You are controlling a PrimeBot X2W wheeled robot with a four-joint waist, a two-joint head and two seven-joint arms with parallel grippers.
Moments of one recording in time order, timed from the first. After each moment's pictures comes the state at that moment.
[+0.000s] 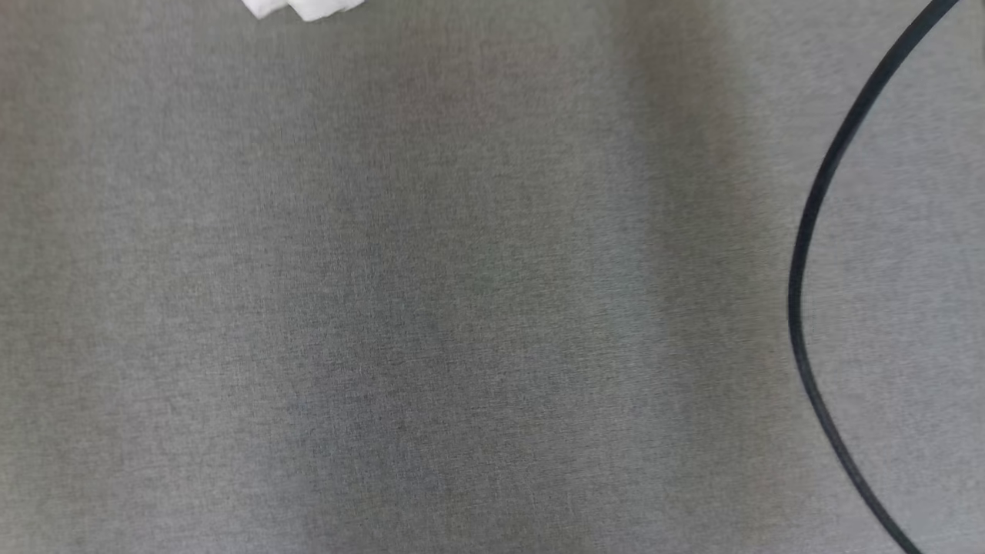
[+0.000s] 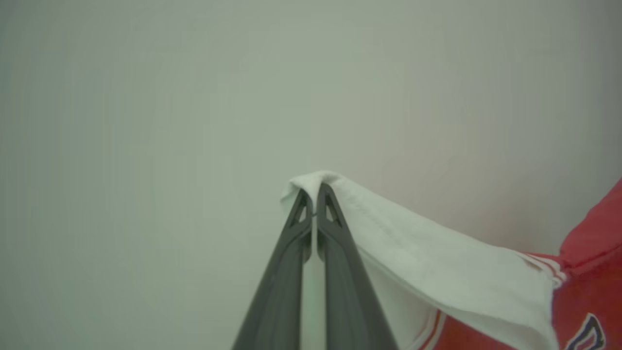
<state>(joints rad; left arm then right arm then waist) -1.92 0.49 -0.60 0.73 -0.47 -0.13 -0.09 -1.85 -0.14 0.26 1.06 0.62 0.13 -0.09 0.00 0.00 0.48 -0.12</state>
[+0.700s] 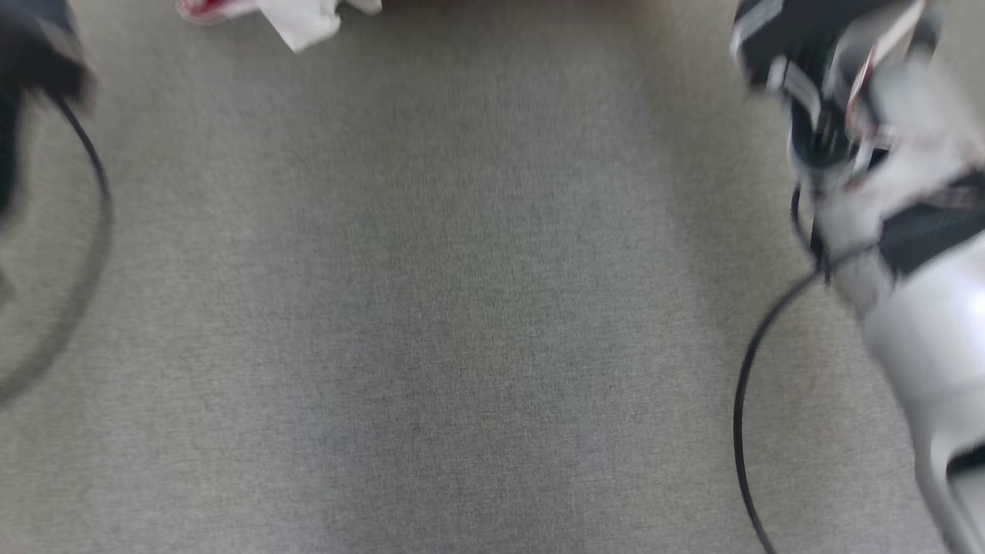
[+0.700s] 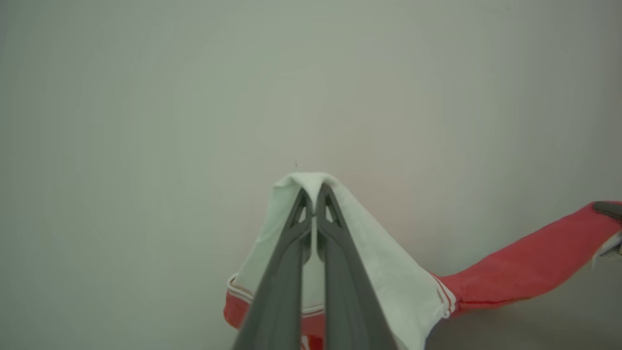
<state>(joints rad) -1.23 0.60 -0.58 0.22 -0.73 0.07 -0.18 -1.21 -0.28 0.56 0.65 0.93 0.13 -0.09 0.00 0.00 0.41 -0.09</state>
